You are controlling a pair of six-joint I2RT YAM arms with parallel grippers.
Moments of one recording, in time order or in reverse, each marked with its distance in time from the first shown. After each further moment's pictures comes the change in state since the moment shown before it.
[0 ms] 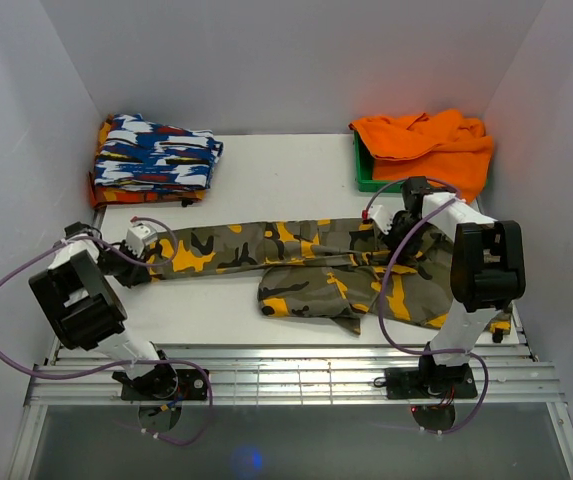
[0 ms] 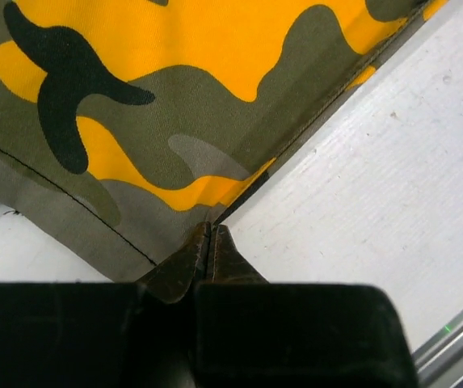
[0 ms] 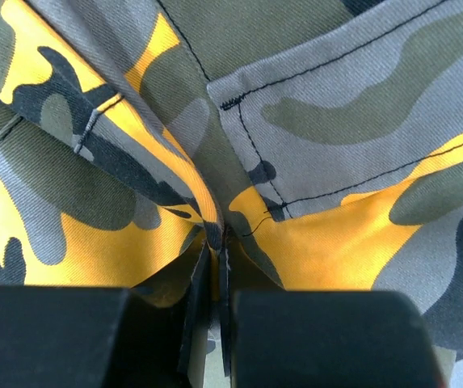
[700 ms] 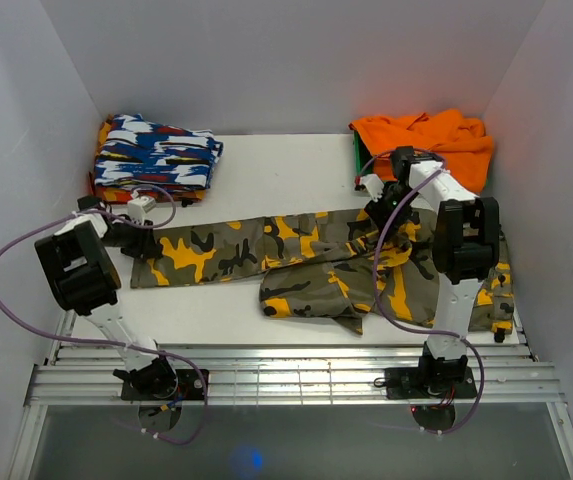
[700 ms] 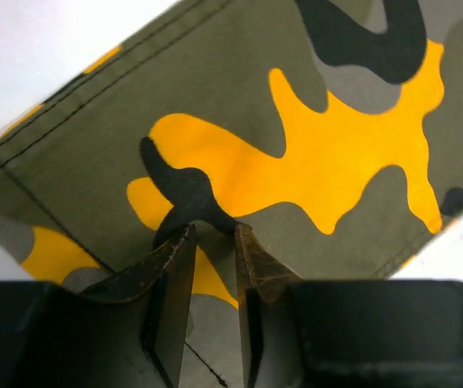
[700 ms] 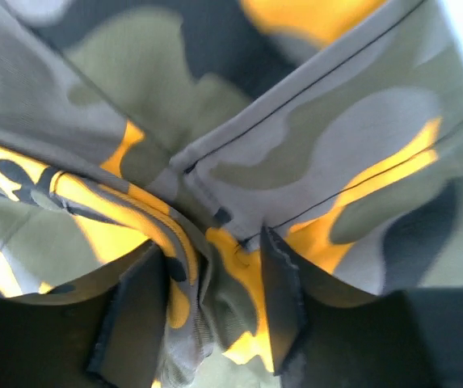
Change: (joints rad) left arm -0.117 0.242 0.222 0.101 0.000 -0.376; right arm 0.032 0.239 0.396 -0.187 -0.018 0.168
